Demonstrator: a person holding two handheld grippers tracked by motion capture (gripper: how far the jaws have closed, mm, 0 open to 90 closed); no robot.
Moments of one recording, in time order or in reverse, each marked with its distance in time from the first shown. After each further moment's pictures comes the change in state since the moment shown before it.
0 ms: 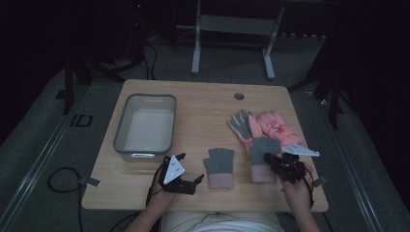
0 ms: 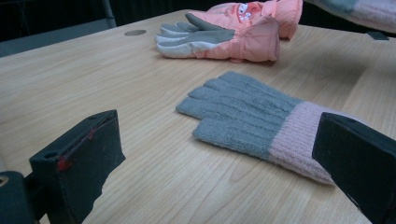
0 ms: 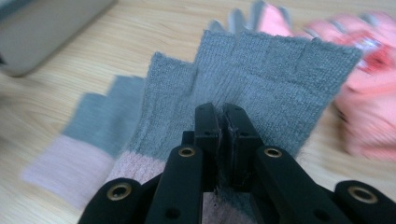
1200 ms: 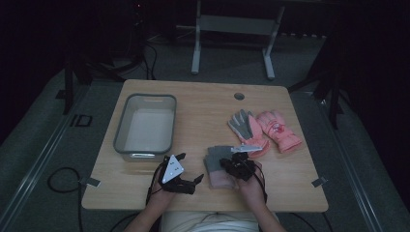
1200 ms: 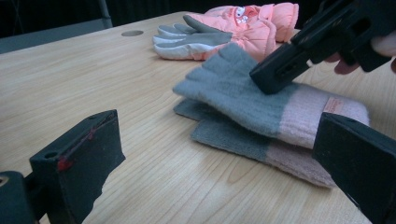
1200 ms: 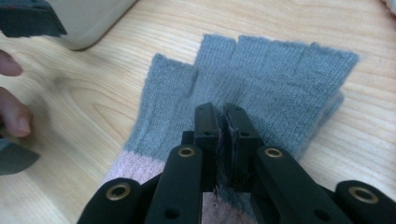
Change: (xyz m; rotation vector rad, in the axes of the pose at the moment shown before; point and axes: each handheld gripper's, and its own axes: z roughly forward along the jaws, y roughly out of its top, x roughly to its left) left arm 0.002 0.000 0.000 -0.007 -0.022 -0.019; right arm 0.091 0.000 0.096 0.147 0.181 -0.017
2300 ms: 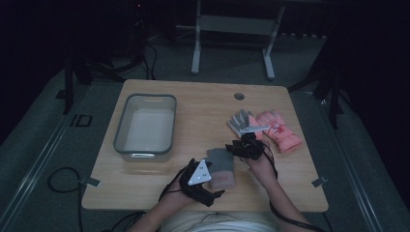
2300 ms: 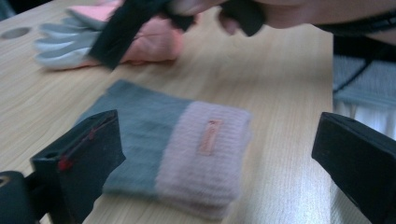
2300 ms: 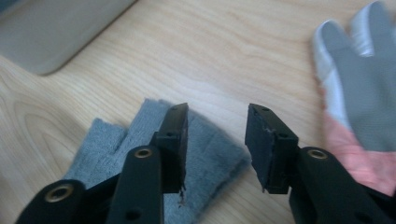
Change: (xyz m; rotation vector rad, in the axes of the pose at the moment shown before) left arm -0.049 0.045 0.024 0.160 -0.264 0.156; right arm -0.056 0.044 0.005 0.010 0.024 -0.072
